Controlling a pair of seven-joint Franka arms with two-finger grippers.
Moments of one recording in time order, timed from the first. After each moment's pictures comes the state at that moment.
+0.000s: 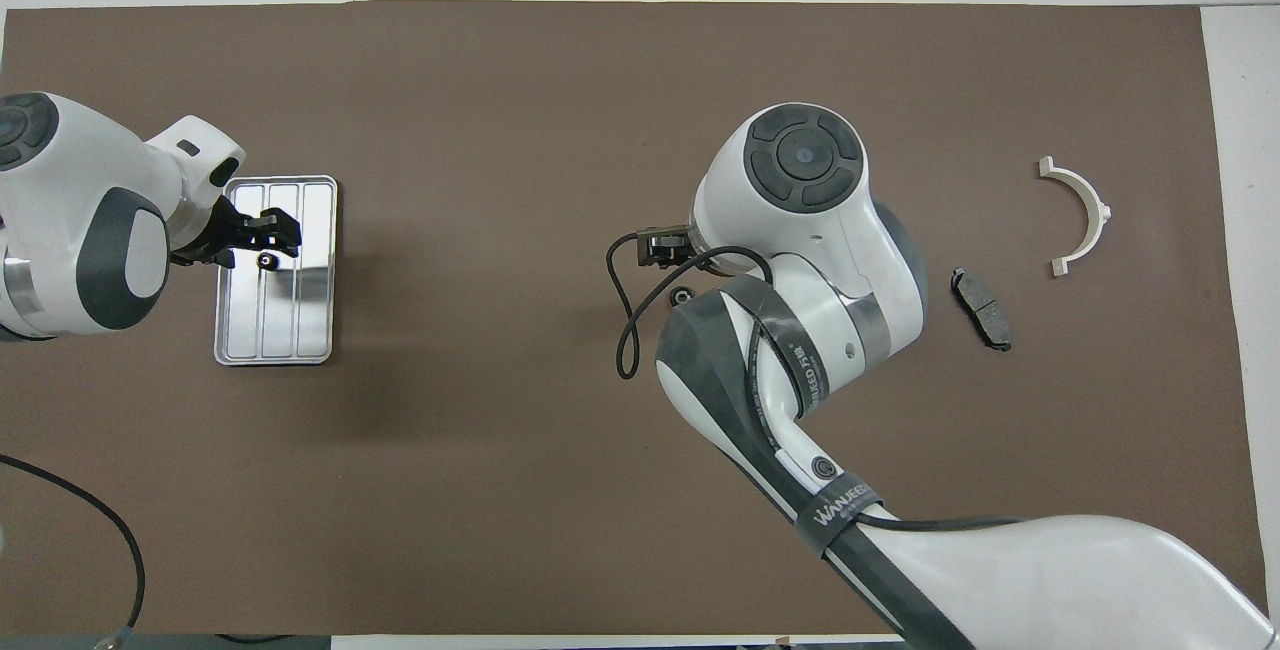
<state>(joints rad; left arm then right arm) 0.01 0.29 -0.01 -1.91 0.01 2.13 -0.10 0.37 0.36 0.15 -1.67 0.01 2.06 0.48</state>
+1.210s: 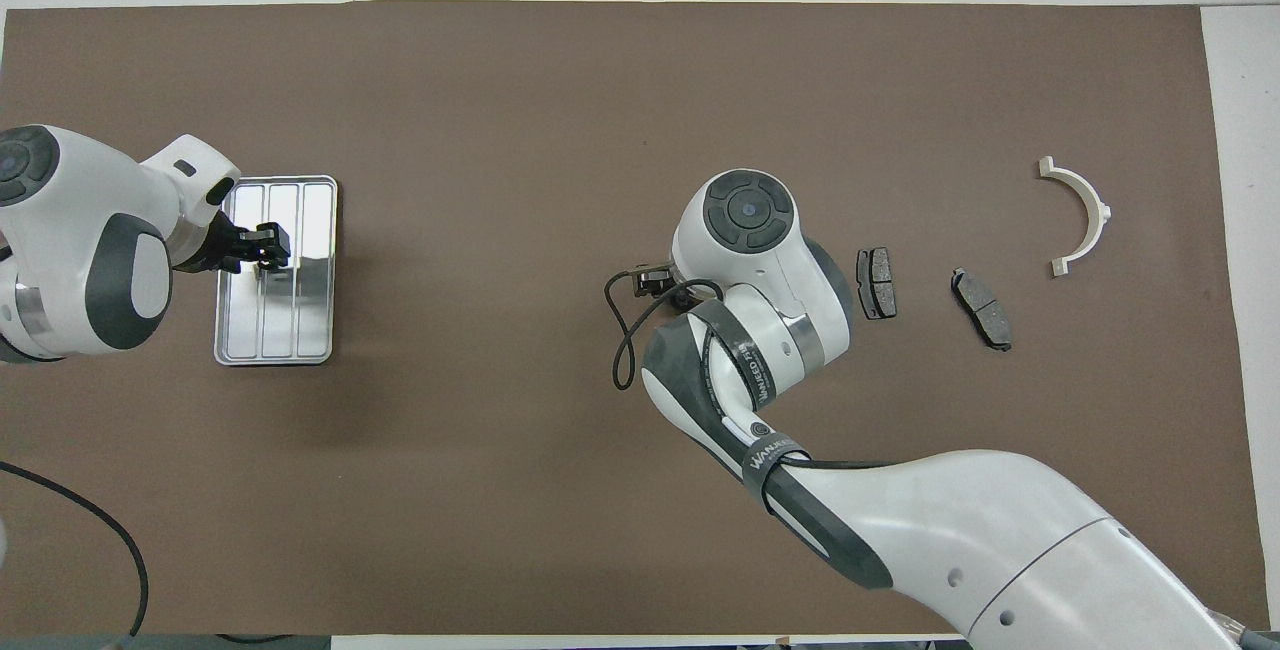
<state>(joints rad) 0.03 0.29 -0.01 -1.99 0.01 2.25 -0.08 0.39 0.48 0.14 -1.78 0.01 2.26 0.44</state>
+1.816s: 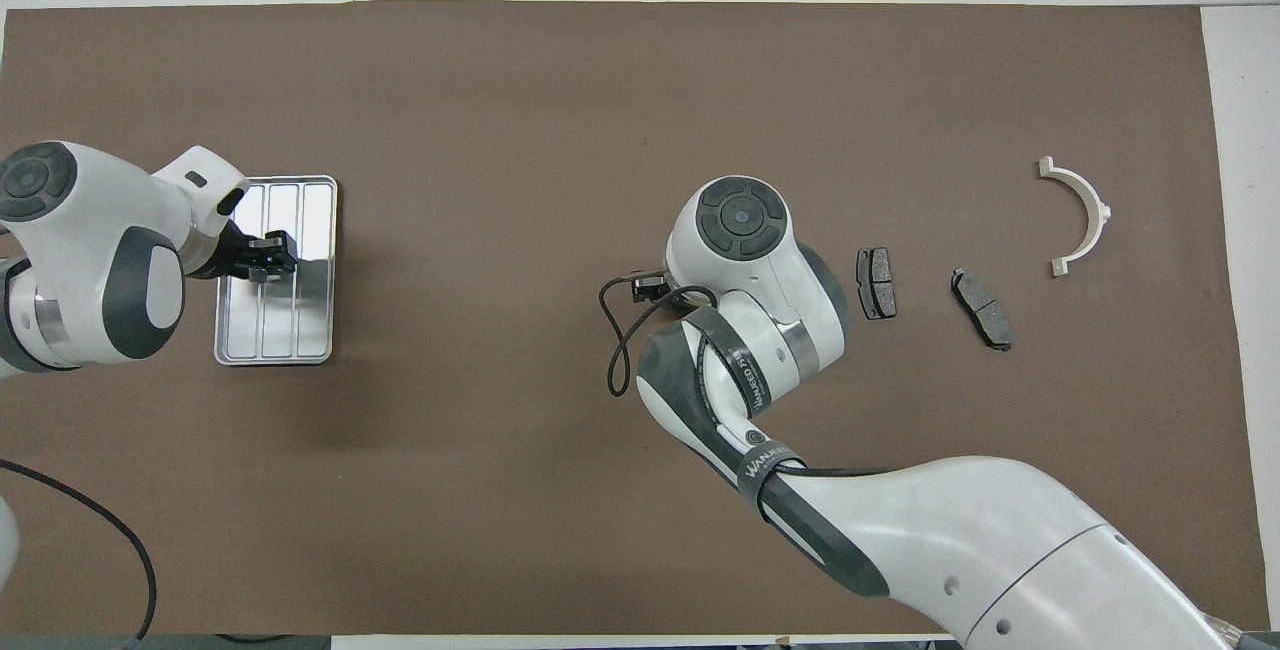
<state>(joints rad) 0.03 0.30 -0.01 -2.02 0.01 2.30 -0.08 0.40 0.47 0.14 -1.78 0.01 2.26 0.44</state>
